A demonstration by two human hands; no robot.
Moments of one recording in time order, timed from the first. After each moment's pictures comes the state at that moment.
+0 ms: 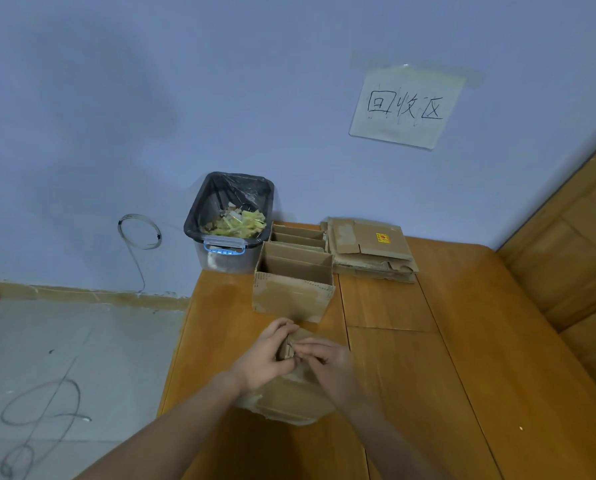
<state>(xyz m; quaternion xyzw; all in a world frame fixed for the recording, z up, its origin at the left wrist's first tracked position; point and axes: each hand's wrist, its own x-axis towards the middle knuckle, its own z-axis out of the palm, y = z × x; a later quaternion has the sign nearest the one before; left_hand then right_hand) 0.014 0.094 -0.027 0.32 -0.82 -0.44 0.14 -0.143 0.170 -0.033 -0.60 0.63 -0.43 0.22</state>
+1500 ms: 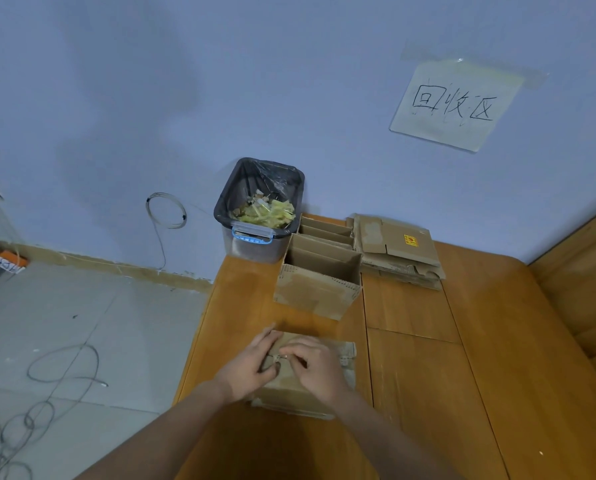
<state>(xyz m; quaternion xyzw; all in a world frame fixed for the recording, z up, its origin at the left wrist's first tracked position) 0.076 0.091 -0.092 0.38 -0.80 -0.44 0.13 -0.100 0.141 -0.056 -0.74 0.59 -0.27 0.17</state>
